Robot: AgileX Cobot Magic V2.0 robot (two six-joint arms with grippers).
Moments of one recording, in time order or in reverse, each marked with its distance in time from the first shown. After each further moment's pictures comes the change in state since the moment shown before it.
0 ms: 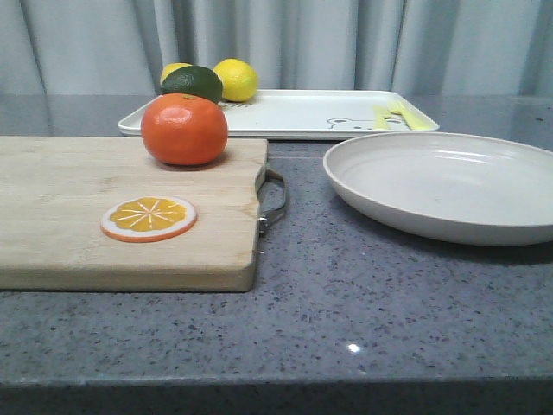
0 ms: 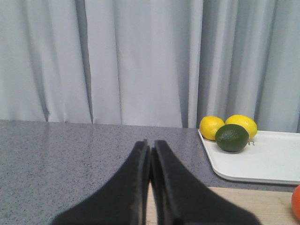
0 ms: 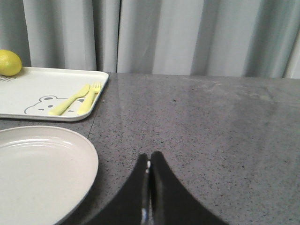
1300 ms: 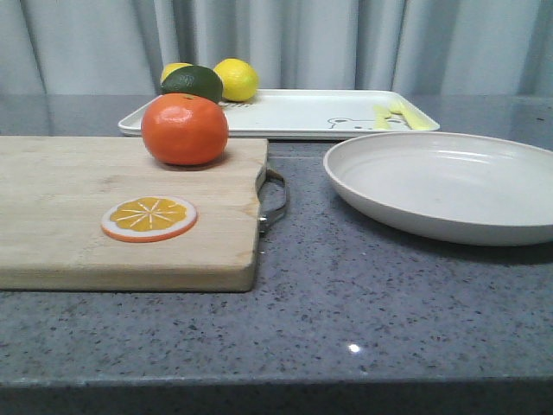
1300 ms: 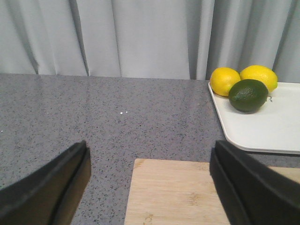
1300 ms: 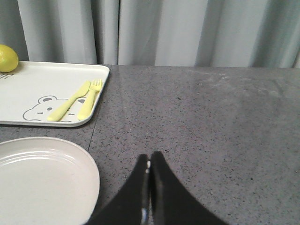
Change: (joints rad) left arm 0.000 0.453 -0.231 0.017 0.038 0.000; right arm 0.000 0.227 -0.128 0.017 -0.026 0.000
